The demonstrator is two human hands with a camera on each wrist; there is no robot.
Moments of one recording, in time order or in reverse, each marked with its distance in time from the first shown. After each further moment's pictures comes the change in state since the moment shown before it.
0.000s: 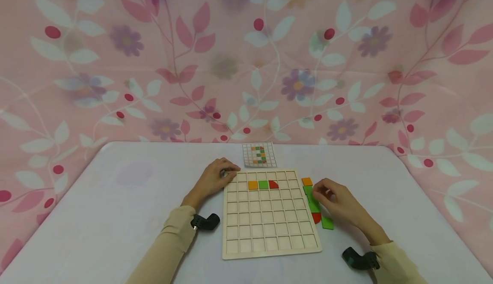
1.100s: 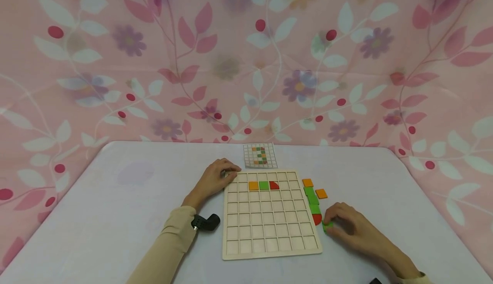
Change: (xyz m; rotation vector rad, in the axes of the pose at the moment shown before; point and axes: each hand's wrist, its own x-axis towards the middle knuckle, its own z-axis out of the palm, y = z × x) left_hand 0.000 0.003 0.000 -0.002 0.004 -0.002; right_hand -0.058 0.005 -0.008 0.018 -0.095 -0.177
